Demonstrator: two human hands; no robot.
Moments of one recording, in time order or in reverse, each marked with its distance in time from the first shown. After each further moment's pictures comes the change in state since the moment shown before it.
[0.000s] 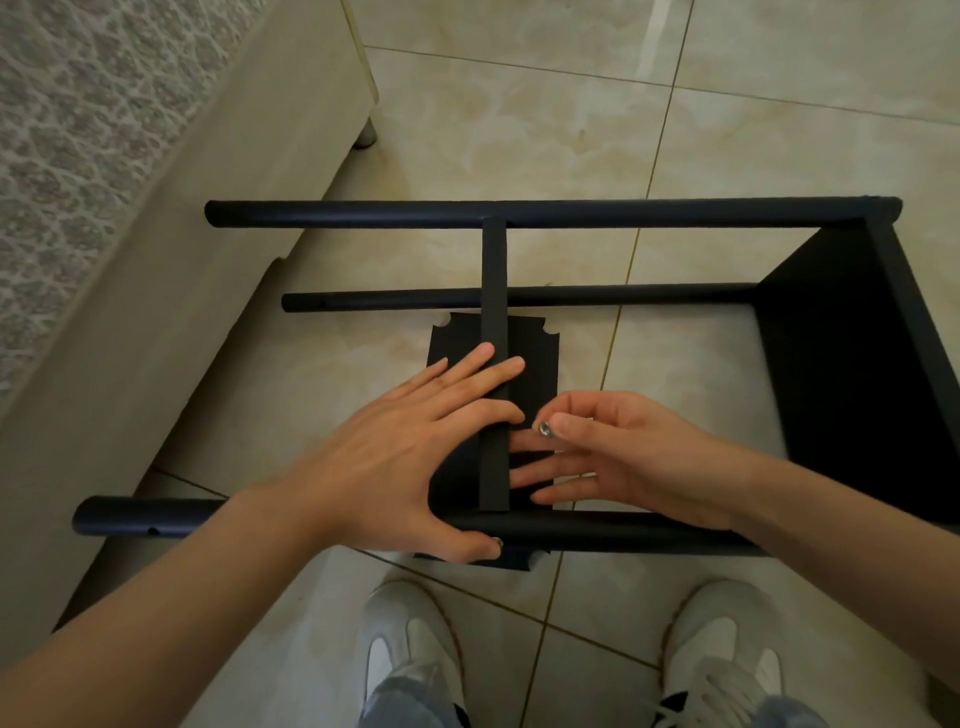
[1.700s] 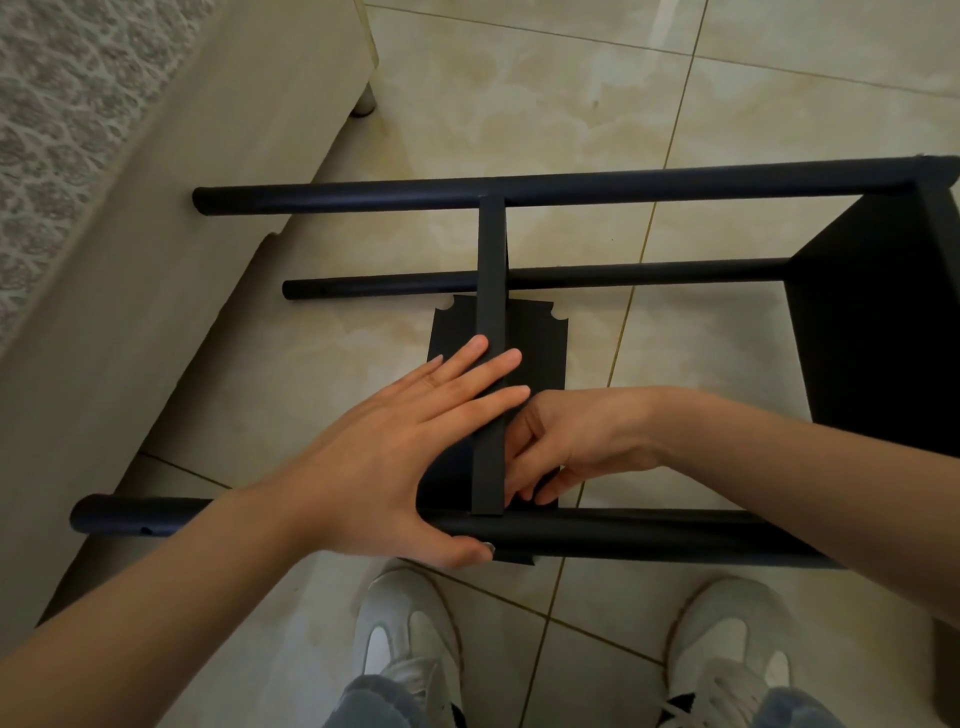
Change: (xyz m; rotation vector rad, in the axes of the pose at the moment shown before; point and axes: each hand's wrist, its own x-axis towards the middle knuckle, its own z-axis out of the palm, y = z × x) left_hand -0.007 -0.013 0.012 -0.056 0.055 0.009; right_hand 0.066 -0.009 0.000 -0.550 -0.227 0.407
